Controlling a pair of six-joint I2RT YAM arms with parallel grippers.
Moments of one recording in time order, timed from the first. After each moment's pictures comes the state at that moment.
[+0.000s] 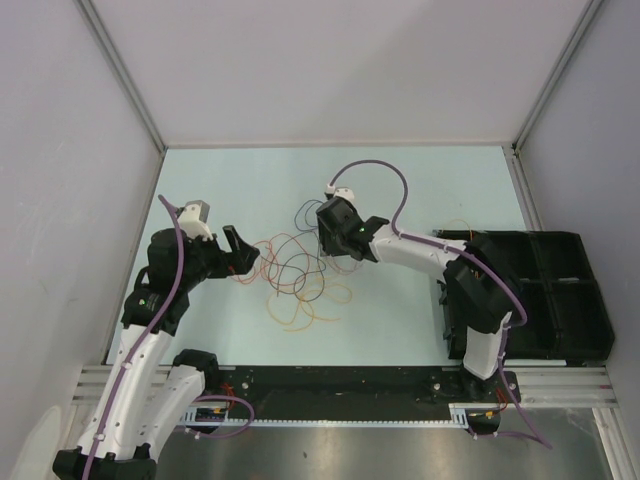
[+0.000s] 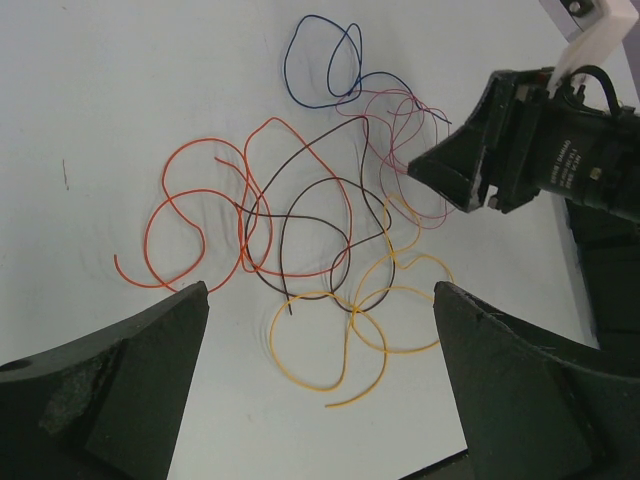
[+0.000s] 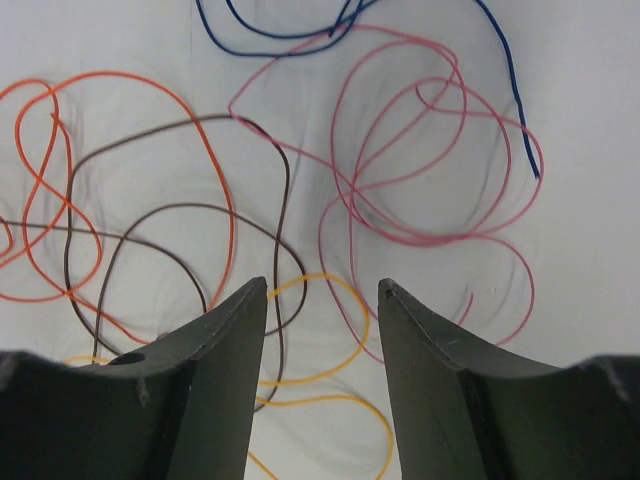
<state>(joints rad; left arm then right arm) -0.16 0.67 0.77 -0.56 0.22 -0.35 0.83 1.84 1.32 -0.33 0.26 0.57</state>
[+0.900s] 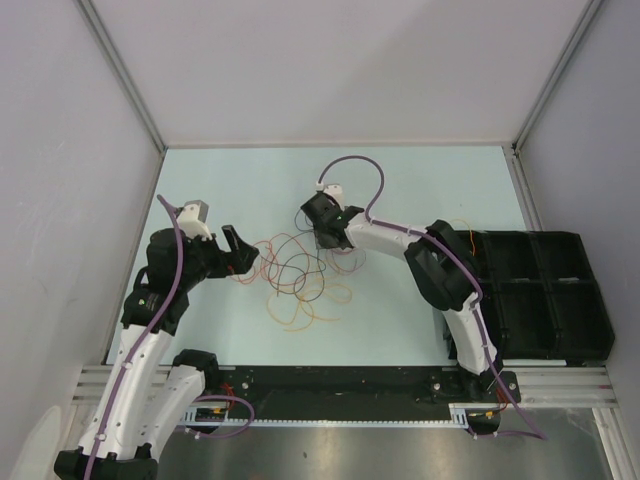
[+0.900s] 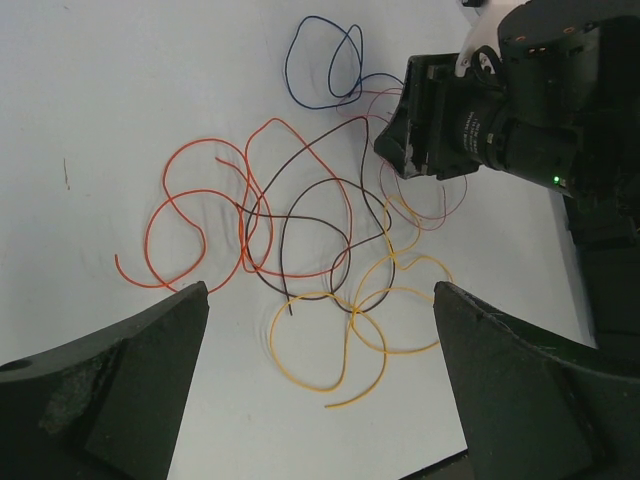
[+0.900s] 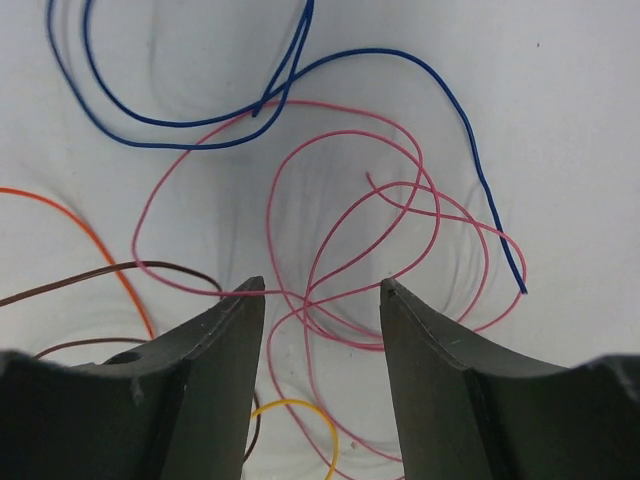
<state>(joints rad) -0.14 0.67 0.77 -0.56 0.23 -0.35 0.80 2.13 1.60 -0.46 0.40 0.53</state>
